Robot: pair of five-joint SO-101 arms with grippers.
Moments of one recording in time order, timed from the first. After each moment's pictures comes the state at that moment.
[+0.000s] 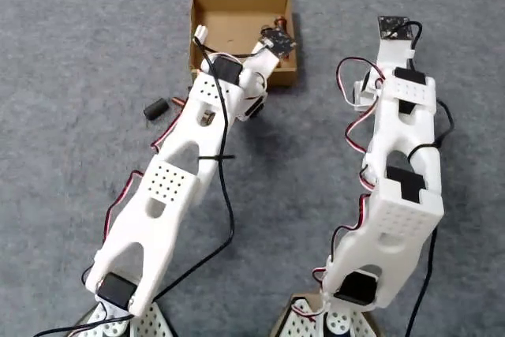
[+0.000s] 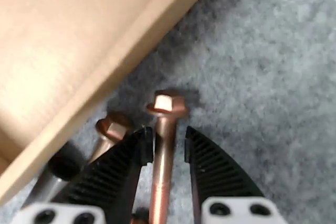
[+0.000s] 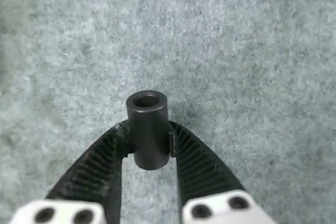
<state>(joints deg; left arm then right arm) 20.7 76.0 -86.3 85.1 -31.8 13.6 28.4 -3.6 50.2 6.5</state>
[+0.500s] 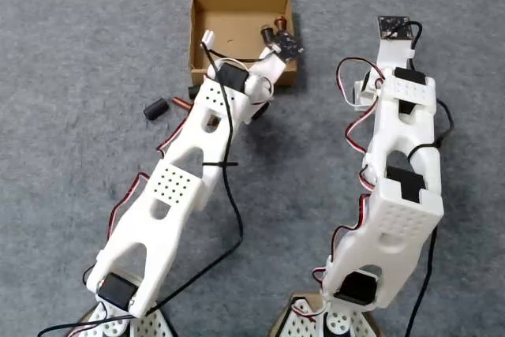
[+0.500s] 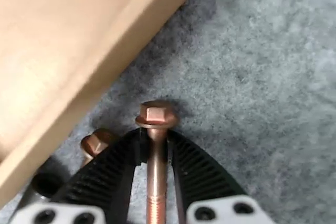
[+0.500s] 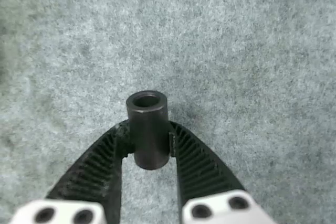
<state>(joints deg) 21.7 79.5 -90.5 85.3 -31.7 13.6 28.4 -3.6 50.2 6.5</state>
